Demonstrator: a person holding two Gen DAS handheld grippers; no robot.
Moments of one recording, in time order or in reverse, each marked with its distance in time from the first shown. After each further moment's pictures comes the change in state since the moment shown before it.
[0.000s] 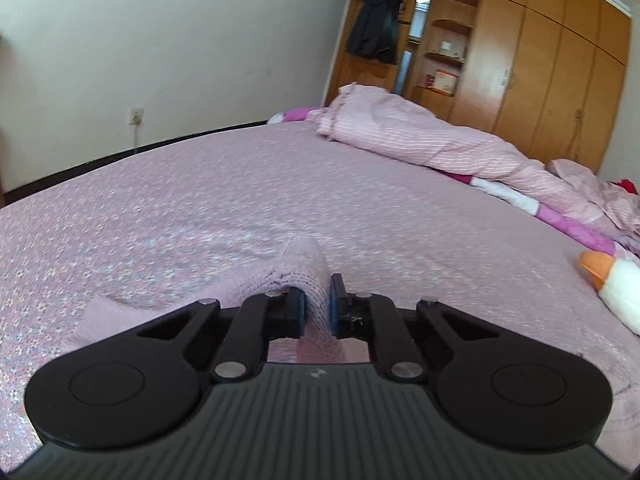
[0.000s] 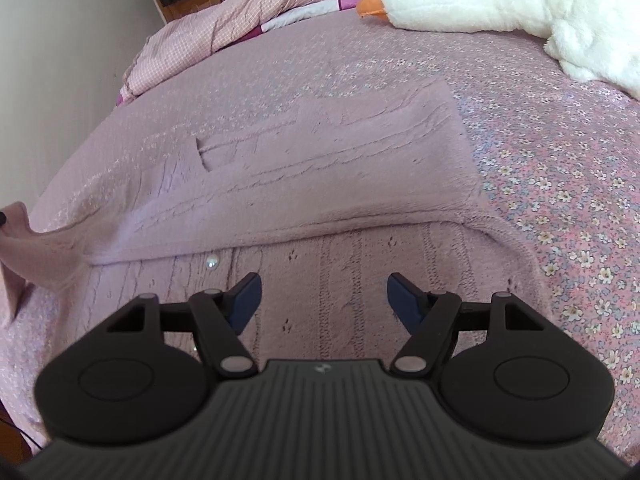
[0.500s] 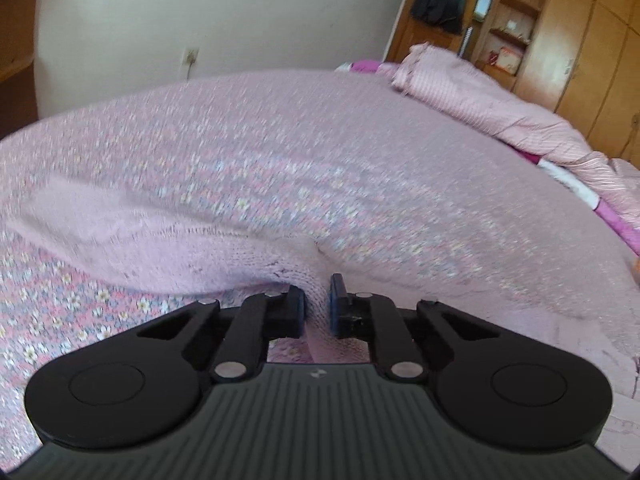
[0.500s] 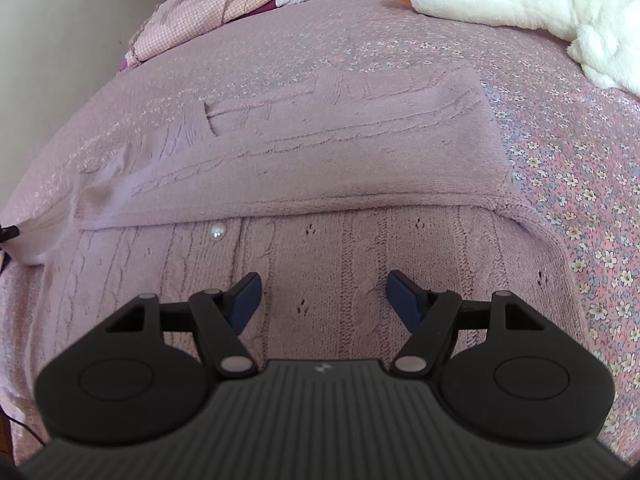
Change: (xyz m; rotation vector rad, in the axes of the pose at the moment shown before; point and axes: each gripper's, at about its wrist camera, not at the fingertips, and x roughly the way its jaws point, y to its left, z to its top) left arm 0.058 0.078 -0.034 -0.123 0.119 0.137; right arm 0.018 0.018 -0.008 -0.083 0.060 -0.022
